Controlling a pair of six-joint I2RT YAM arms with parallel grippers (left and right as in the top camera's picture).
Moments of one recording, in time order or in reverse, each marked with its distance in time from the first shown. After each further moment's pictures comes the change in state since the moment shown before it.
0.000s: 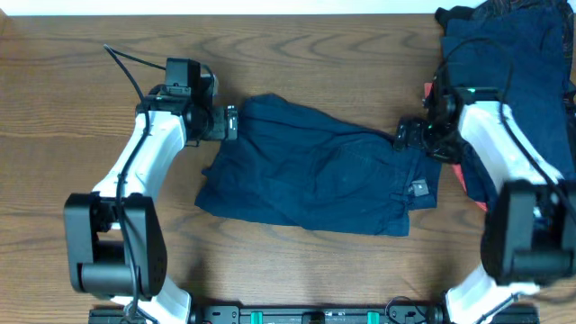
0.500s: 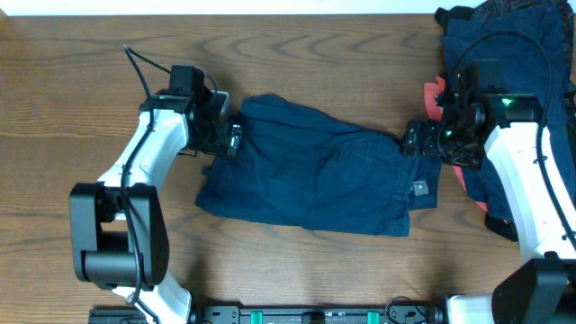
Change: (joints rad) left arm 0.000 0.054 0.000 -0.103 0.051 0.200; right arm 0.000 -0.245 0.022 -0.208 -0.040 -0.061
